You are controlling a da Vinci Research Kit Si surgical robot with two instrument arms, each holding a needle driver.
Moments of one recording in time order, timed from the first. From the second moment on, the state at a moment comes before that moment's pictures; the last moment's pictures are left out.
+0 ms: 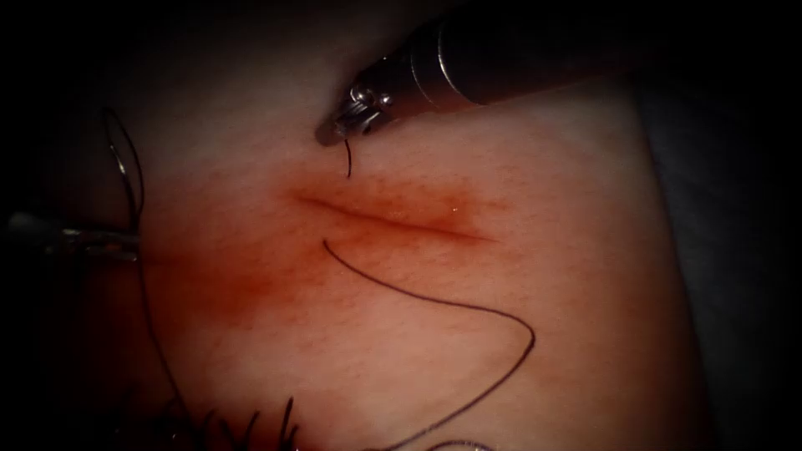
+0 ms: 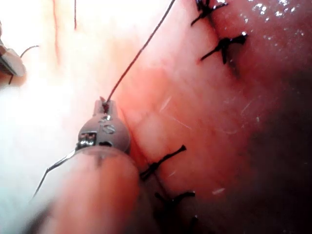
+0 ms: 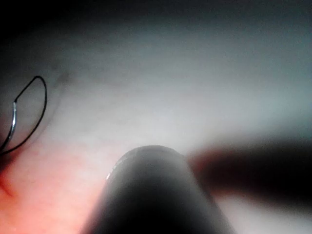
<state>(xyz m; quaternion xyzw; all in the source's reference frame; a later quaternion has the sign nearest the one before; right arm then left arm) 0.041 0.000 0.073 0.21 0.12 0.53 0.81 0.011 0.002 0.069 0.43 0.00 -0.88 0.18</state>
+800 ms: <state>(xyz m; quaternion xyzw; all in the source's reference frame) 0.036 -0.002 0.066 0.21 0.49 0.49 0.69 0.011 0.002 0.069 0.43 0.01 -0.88 0.18</state>
